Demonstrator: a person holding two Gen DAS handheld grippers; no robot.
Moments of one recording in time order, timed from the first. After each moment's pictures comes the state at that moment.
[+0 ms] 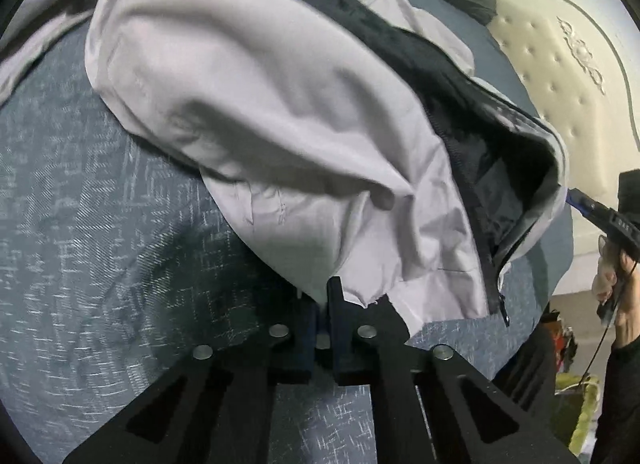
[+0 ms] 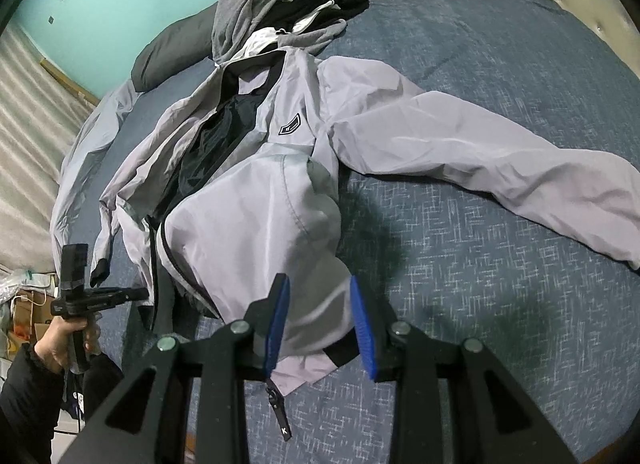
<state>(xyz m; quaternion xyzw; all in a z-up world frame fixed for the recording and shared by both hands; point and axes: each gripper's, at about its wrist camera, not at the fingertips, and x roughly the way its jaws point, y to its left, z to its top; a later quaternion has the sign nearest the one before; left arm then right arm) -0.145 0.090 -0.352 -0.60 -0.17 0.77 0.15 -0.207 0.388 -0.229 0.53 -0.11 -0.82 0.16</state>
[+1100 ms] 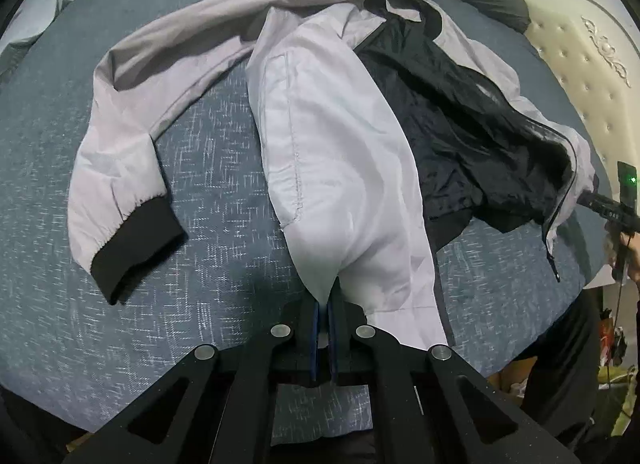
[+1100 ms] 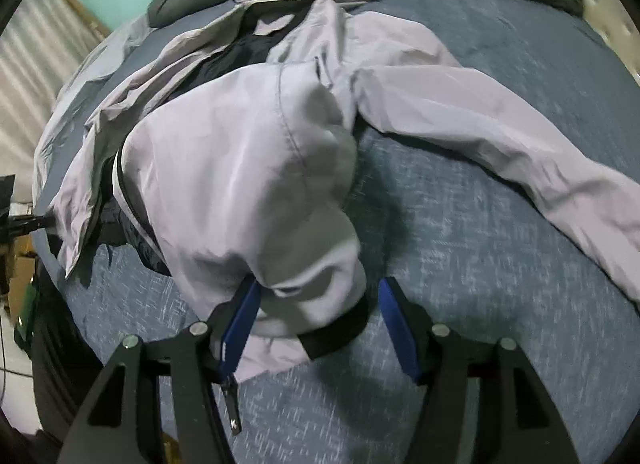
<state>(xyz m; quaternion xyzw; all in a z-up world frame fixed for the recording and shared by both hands) -0.092 -0.035 -0.304 -0.60 -0.09 0.79 0.06 -0.209 0.357 -0.283 0.55 -0.01 -0.81 0.20</state>
